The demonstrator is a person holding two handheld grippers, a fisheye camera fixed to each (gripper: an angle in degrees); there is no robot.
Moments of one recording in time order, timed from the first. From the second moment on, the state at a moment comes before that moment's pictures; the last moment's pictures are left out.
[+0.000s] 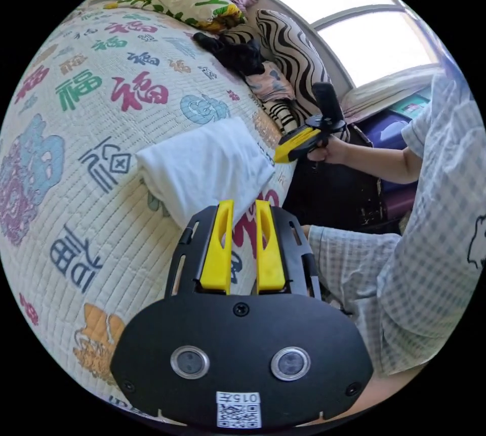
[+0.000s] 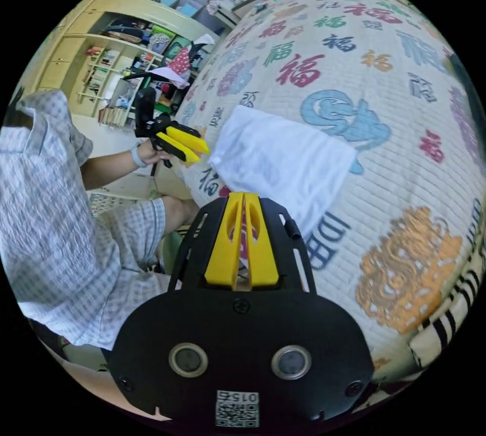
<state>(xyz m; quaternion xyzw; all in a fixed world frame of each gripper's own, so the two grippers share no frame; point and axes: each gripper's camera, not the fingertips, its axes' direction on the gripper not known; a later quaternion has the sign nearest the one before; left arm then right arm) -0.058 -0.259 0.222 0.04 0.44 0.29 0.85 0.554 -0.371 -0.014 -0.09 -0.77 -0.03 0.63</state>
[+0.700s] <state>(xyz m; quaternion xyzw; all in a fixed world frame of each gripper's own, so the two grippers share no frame) -0.160 -0.296 0.199 -0.03 0.53 0.16 0.83 0.514 -0.370 0.118 -0.13 -0.84 0.12 0.52</state>
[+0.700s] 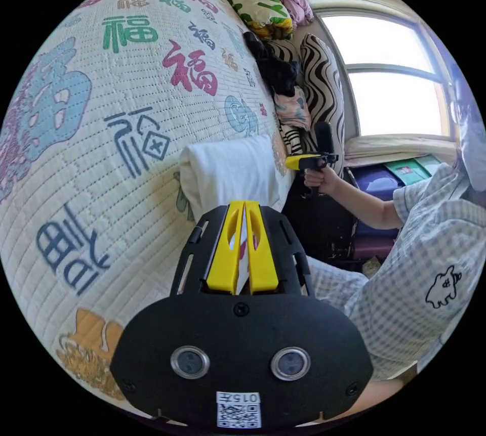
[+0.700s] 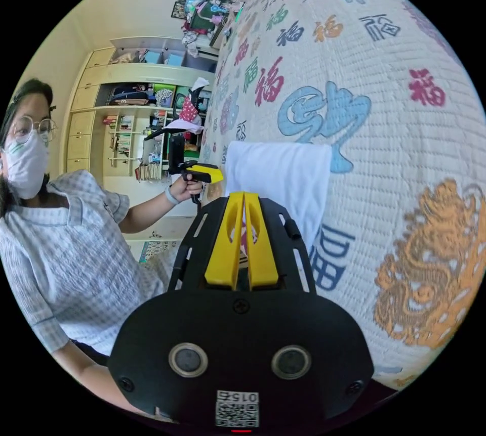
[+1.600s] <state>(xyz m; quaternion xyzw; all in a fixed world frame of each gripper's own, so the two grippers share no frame) -0.291 -0.289 0.154 -0.07 0.65 0.15 0.74 0.396 -0.352 0.220 -0.15 -0.90 0.10 0.41</state>
